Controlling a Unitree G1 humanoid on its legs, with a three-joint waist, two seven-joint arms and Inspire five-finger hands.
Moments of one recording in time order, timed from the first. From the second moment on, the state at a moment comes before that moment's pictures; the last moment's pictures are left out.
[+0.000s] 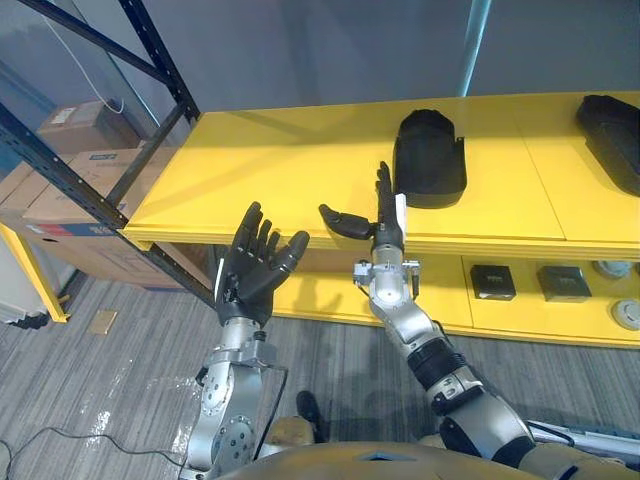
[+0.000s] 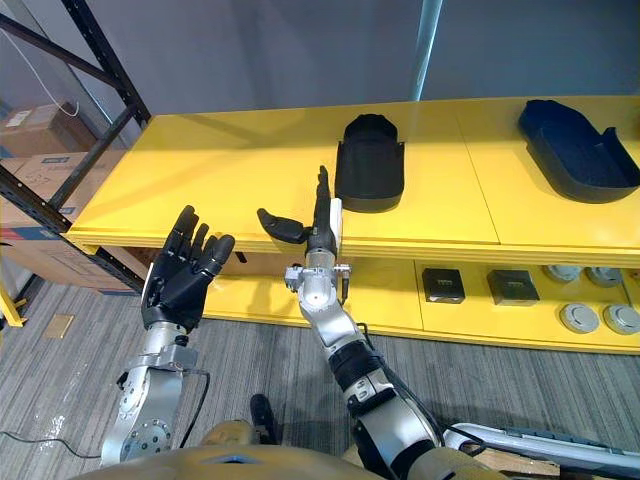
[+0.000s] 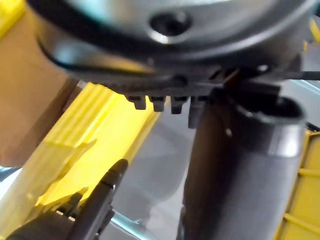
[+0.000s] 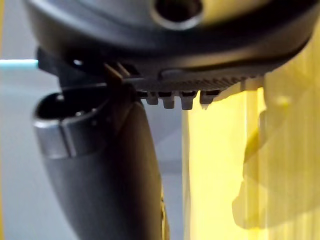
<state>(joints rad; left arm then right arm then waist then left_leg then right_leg) 0.31 0.09 -0.24 -0.24 -0.66 -0.24 0.09 -0.40 0.00 0.35 0.44 0.01 -0.15 -0.53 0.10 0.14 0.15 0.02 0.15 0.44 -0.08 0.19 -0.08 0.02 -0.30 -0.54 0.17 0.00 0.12</state>
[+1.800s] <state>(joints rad) 0.32 0.08 -0.15 -0.28 -0.66 -0.24 0.07 -0.04 -0.15 0.27 0.05 0.14 -0.11 -0.27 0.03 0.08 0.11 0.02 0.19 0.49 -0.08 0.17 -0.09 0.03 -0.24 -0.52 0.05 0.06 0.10</state>
